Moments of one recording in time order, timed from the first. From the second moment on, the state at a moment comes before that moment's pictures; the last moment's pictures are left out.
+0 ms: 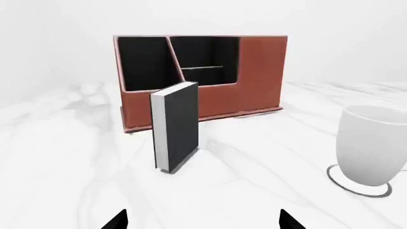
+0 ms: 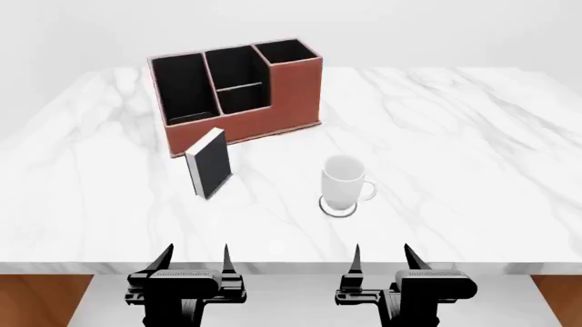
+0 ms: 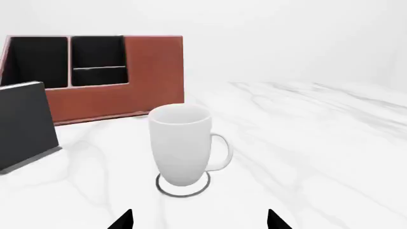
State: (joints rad) left arm 0.00 0.00 0.00 0.00 0.00 0.00 0.00; right arm 0.00 0.00 0.00 0.00 0.00 0.00 0.00
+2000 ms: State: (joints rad) left arm -0.40 -0.26 0.03 0.61 -0.36 -0.92 -0.18; right arm 0.43 0.15 -0.04 -0.49 0.35 0.87 0.21
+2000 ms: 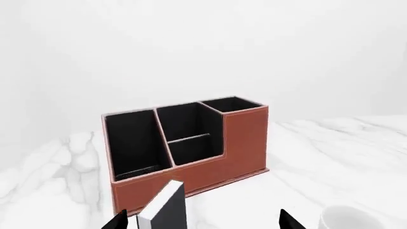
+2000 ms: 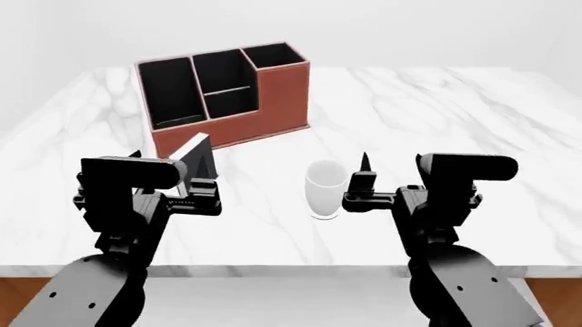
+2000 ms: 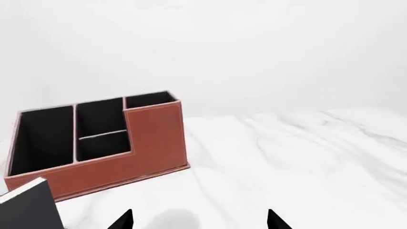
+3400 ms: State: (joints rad) left arm -0.53 -0.34 -0.02 0.80 -0.47 -1.20 -0.22; right arm 0.60 0.17 -0.03 -0.54 0.45 1.03 0.27
